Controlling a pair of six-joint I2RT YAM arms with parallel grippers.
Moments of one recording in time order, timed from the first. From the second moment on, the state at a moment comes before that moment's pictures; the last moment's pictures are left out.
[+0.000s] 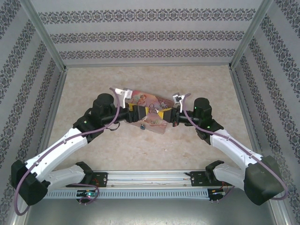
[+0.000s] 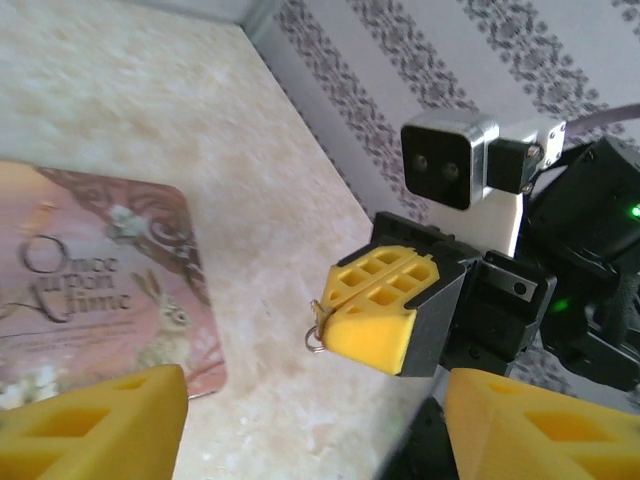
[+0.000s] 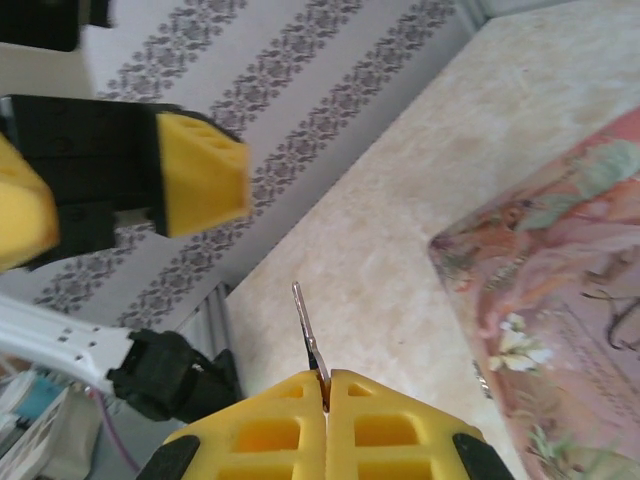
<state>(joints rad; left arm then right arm) -0.62 1.04 0.88 -0.17 0.35 -0.60 0.42 1.09 0.58 0.27 -0.83 0.54</state>
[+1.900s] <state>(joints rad) -0.53 1.24 0.33 0.35 0.26 -0.63 0.46 1.58 0.66 0.39 -0.62 0.60</state>
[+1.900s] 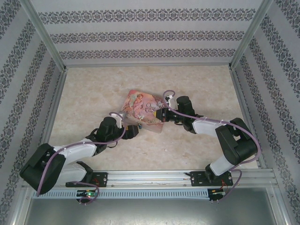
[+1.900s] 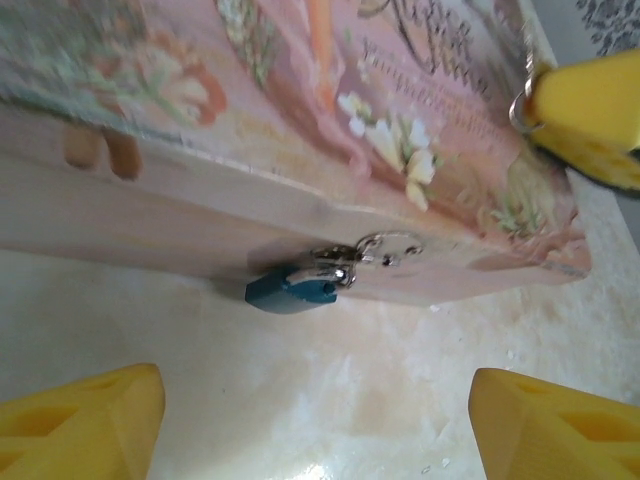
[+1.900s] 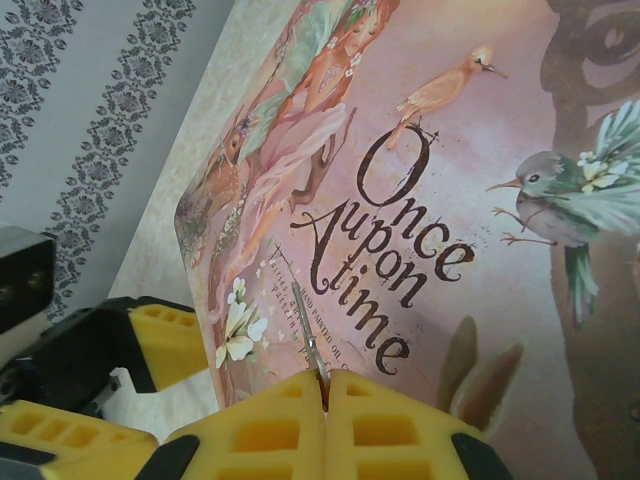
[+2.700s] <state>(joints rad) -0.53 1.55 0.43 0.54 0.33 -0.53 0.46 1.59 0.67 0.39 -0.63 0.60</state>
